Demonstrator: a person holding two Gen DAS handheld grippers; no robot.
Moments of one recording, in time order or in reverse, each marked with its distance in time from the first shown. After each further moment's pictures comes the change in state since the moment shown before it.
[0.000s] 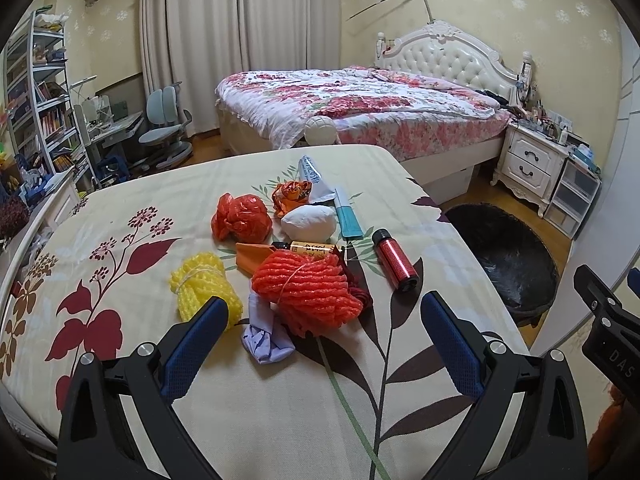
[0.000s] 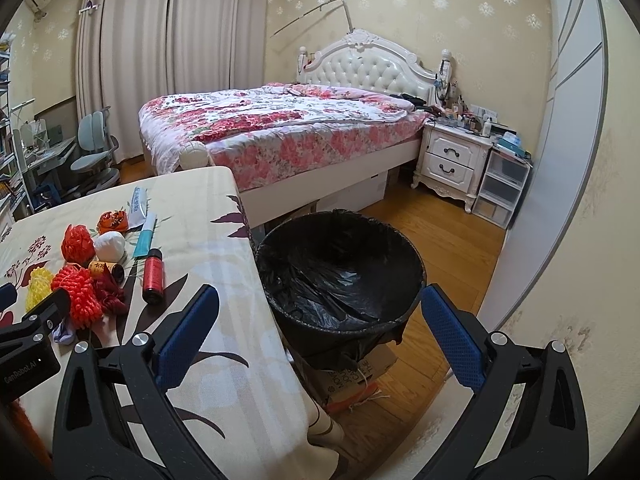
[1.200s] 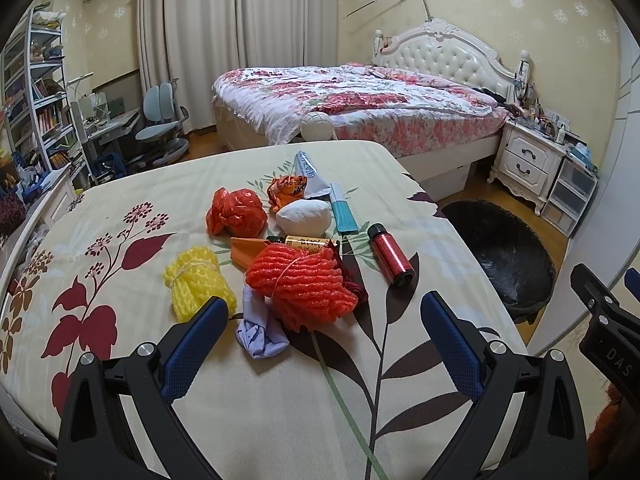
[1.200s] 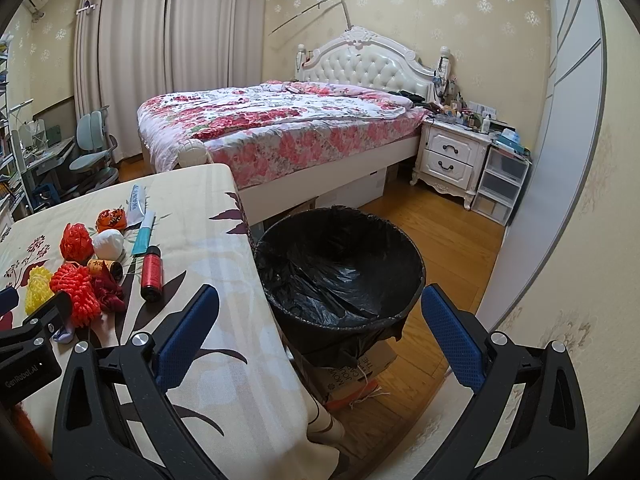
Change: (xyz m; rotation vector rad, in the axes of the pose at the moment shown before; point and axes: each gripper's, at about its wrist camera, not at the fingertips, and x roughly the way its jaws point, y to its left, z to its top) left arm 0.002 -0.005 -0.004 0.000 0.009 -0.009; right arm 0.001 -0.003 -0.002 0.005 0.007 -0.001
